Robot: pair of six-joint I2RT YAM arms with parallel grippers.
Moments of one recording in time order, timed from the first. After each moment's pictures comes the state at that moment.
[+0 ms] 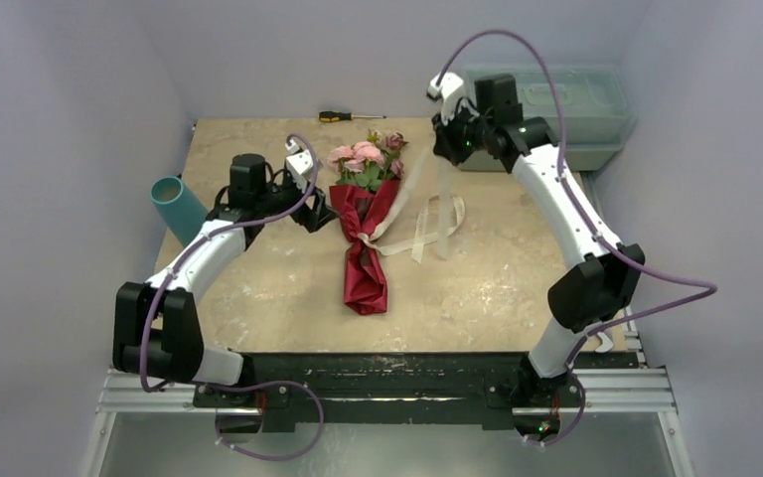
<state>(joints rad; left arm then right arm) -0.17 1.42 0.96 -0.05 0.71 0.29 0.34 1.72 1.75 -0.77 -0.31 -0.37</state>
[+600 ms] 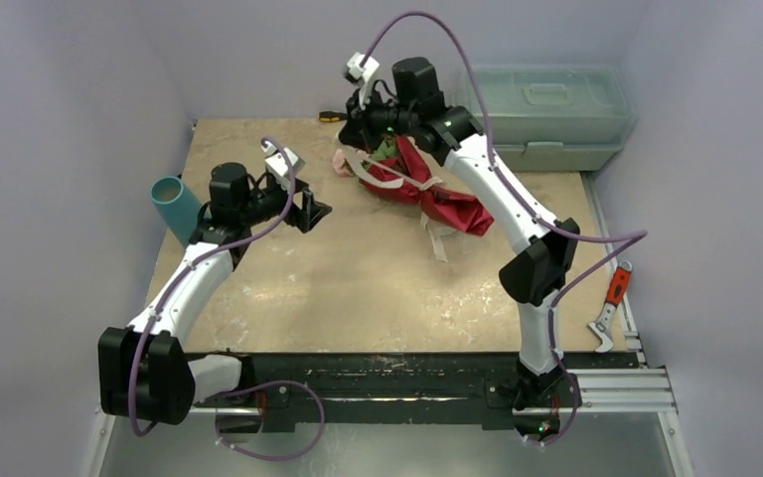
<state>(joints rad) -0.14 1.22 0.86 0.04 0.67 0.14 0.59 2.01 2.26 -0.58 -0.52 -0.11</state>
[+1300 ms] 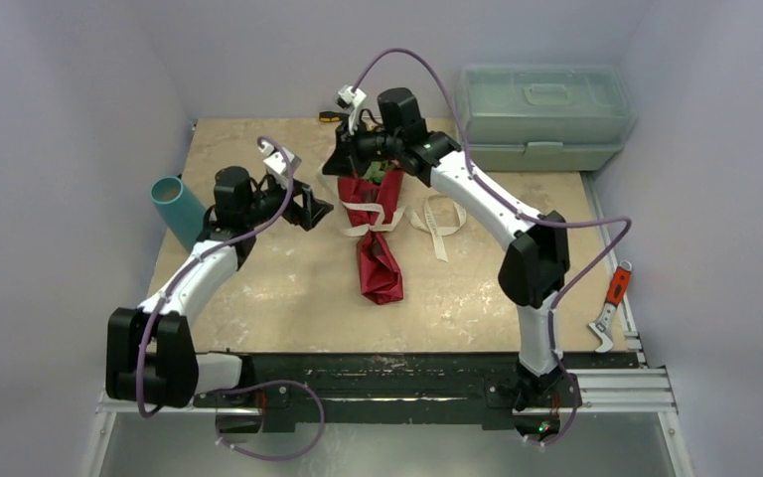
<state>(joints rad) -0.12 1.23 0.80 0.16 0.67 0.05 0.64 1.99 1.97 -0.36 -0.63 0.05</state>
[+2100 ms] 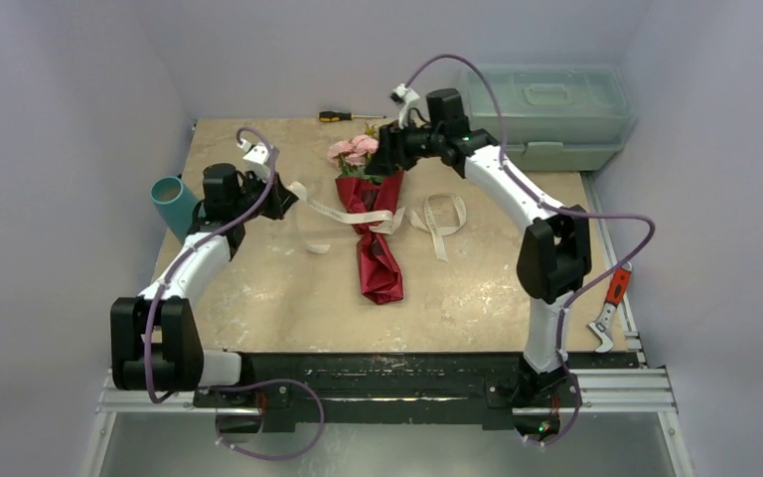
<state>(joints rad) -0.01 1.32 0.82 0.13 0.57 -0.04 0.49 2.00 1.85 -0.33 -0.69 0.17</state>
